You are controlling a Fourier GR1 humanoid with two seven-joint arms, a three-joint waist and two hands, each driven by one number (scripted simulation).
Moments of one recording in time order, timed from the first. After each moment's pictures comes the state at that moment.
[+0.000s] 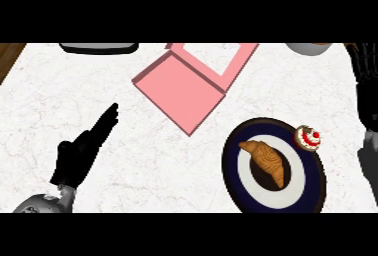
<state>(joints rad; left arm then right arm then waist) -0.11 0.45 -0.36 -1.61 0.20 0.17 0.19 -0.36 -0.45 -0.05 -1.47 -0.23 -0.17 -0.13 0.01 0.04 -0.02</state>
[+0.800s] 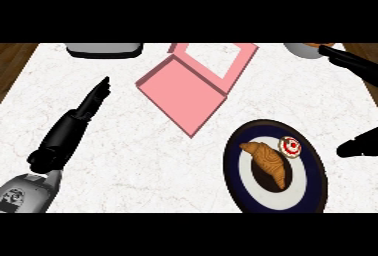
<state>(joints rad) -0.22 0.51 -0.29 -1.60 0.13 0.08 -0.04 -0.47 -0.81 0.14 -1.52 0.01 0.41 -0.57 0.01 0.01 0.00</state>
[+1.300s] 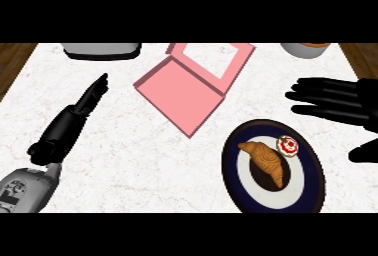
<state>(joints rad) -0.25 0.49 -0.26 -1.53 0.12 0.04 -0.09 -0.48 -0.94 0.29 -1.62 0.40 0.37 -0.71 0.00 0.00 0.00</state>
